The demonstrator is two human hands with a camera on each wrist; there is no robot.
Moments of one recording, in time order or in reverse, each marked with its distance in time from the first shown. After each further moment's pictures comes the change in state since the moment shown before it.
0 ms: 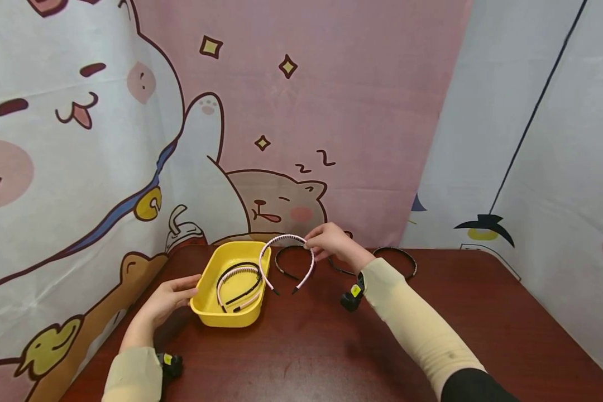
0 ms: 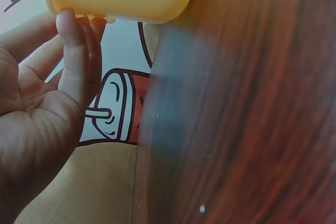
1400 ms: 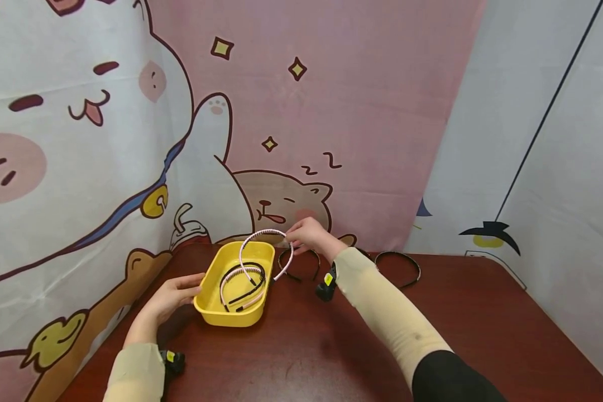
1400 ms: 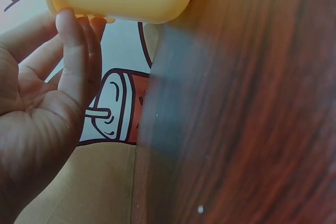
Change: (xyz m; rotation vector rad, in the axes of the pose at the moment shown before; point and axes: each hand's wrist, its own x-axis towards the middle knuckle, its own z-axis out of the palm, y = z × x) left_hand 0.000 -0.003 -0.003 -0.014 -0.023 0.044; right_hand 0.037 -0.026 0.043 0.044 -0.037 -0.001
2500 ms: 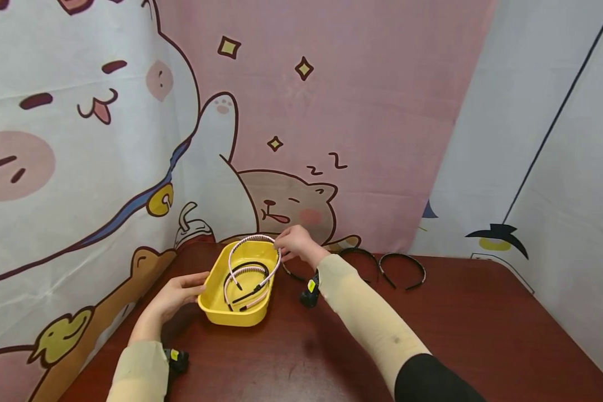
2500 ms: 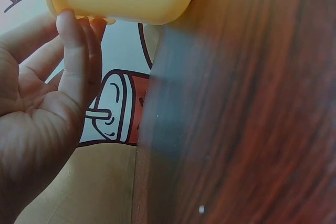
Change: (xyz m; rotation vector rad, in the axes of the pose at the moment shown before) left_hand 0.002 -0.001 -0.001 -0.010 0.012 -0.010; right_hand 0.014 0.008 0.043 -0.011 0.043 -0.009
